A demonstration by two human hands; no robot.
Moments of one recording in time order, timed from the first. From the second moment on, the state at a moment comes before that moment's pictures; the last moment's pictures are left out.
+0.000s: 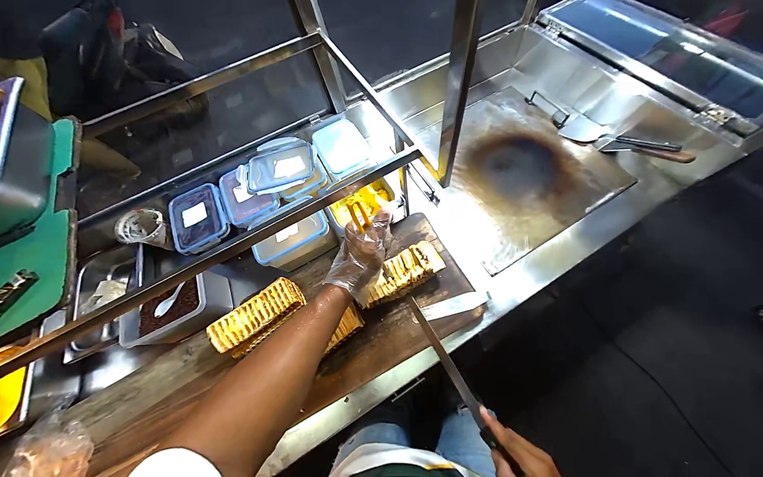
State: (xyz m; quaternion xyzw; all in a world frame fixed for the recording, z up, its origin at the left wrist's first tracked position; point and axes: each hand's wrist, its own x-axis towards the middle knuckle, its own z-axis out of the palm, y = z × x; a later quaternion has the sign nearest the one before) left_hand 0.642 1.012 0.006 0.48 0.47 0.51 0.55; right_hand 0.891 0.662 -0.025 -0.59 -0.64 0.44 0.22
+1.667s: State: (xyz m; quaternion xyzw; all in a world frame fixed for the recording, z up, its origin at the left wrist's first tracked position) left_hand 0.609 0.999 0.007 0.44 0.48 0.50 0.57; right_hand 0.868 0.657 -0.023 -0.56 -0.62 0.51 0.22
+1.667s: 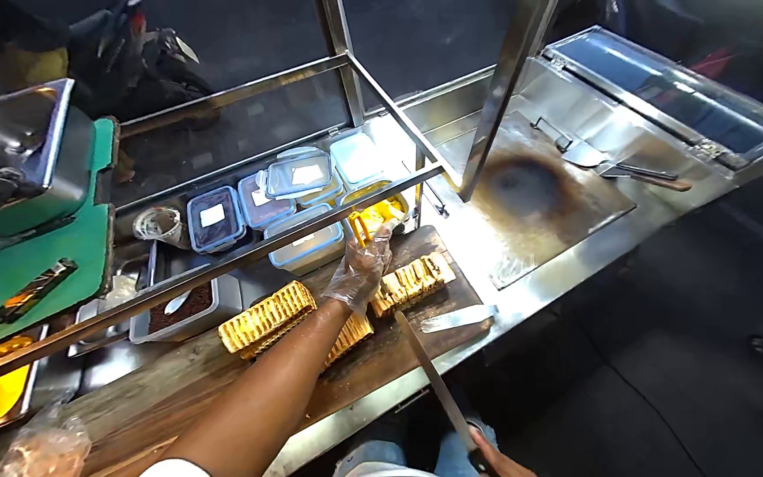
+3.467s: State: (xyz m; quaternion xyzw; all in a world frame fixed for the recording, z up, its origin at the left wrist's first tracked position) left_hand 0.520 0.917 0.086 0.42 0.33 0.61 0.58; right_hand 0.766 0.645 0.026 -0.61 -0.74 0.28 0.08
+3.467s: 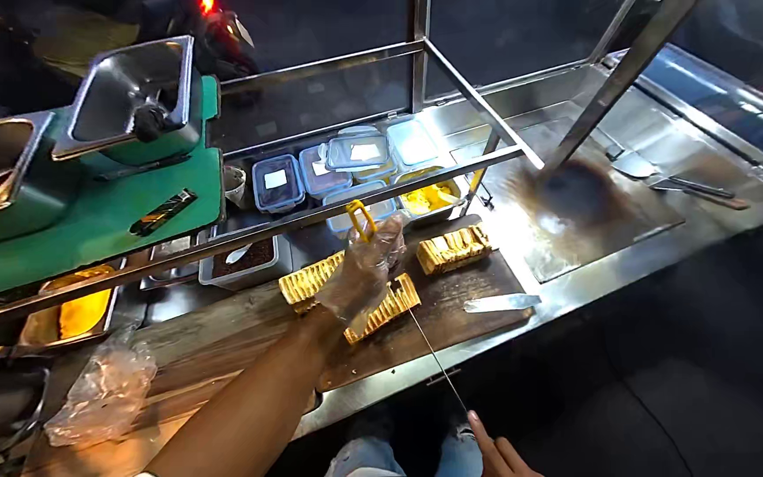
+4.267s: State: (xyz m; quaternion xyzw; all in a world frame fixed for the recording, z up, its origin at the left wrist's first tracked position) left_hand 0.538 0.923 0.072 0.34 0.47 0.60 0.55; right_hand 0.695 0.745 -0.003 -0.62 -0.76 0.21 0.02
